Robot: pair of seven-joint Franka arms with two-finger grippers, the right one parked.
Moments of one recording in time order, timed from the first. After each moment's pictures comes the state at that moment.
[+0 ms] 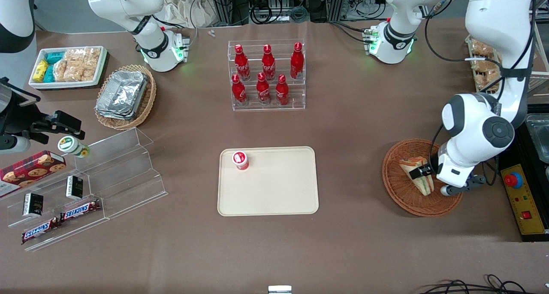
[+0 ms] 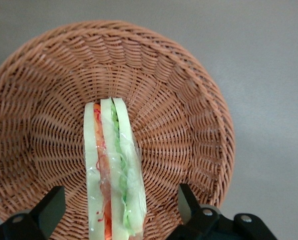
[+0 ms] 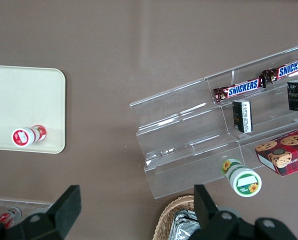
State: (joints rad) arm 0.00 0.36 -0.04 -1.98 -0.01 2.36 -0.36
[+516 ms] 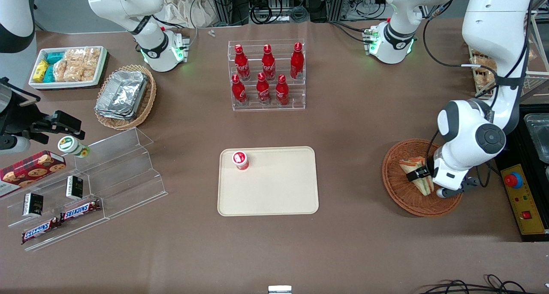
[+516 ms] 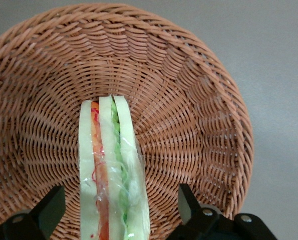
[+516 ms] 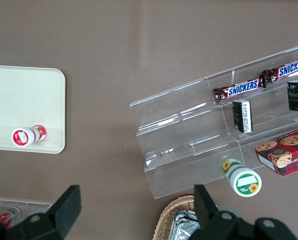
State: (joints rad) arm 0.00 0.41 -0.04 -1.98 -0.01 2.40 -0.37
